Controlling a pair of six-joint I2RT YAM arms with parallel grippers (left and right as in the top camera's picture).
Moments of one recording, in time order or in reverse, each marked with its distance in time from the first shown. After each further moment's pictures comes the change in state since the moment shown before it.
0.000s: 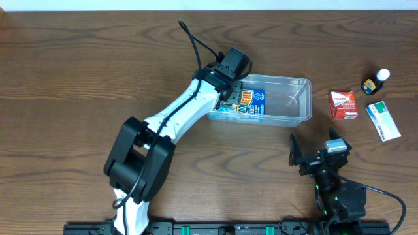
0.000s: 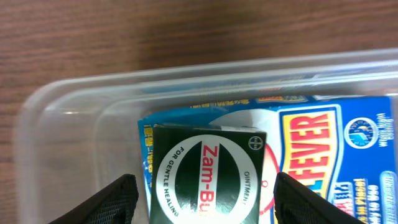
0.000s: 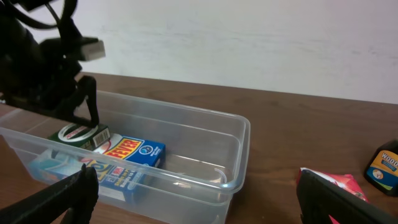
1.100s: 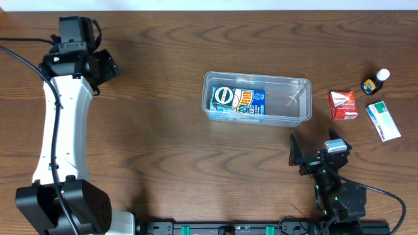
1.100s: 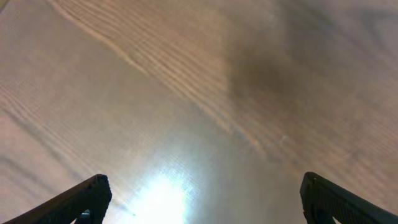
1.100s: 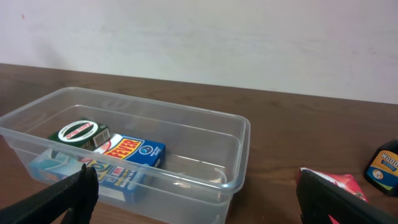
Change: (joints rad) left arm 0.726 -0.369 0.010 -0.340 -0.160 0.018; right arm 0.000 0.000 0.000 0.000 0.000 0.000
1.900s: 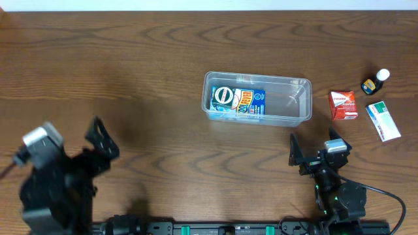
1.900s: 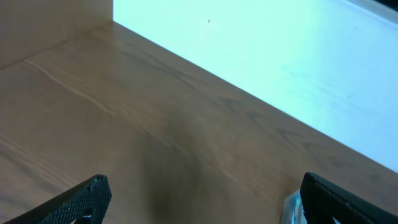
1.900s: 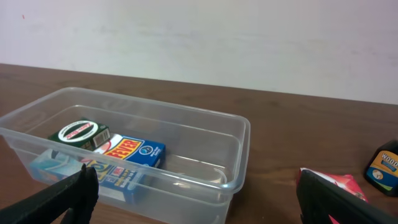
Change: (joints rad) left arm -0.004 -1.154 -0.536 0.104 0.187 -0.023; right arm 0.000 0.000 0.000 0.000 0.000 0.000
